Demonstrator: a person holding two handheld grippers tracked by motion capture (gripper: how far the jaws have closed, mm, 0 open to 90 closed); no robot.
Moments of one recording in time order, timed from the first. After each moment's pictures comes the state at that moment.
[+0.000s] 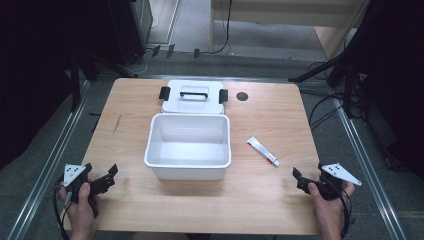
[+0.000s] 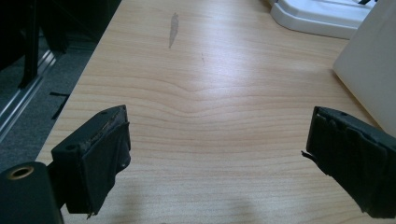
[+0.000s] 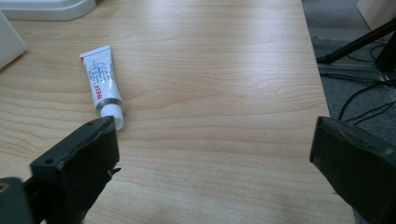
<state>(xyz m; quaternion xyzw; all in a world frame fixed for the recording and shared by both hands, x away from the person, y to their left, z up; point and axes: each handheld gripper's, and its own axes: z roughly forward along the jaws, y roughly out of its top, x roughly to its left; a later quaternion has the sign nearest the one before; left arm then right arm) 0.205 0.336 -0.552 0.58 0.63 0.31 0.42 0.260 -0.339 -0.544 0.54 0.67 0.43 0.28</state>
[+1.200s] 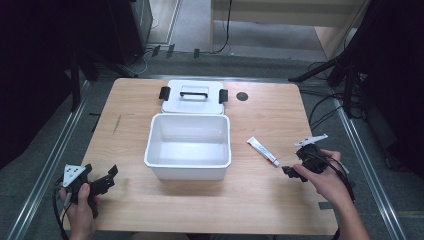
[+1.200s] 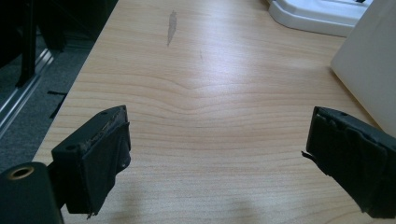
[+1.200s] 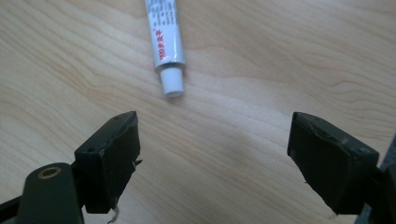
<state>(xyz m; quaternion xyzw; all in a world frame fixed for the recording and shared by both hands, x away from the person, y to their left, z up) 0.203 0.336 -0.552 0.58 0.63 0.31 0.42 0.320 -0.288 -0.484 0.47 0.85 0.19 0.12</state>
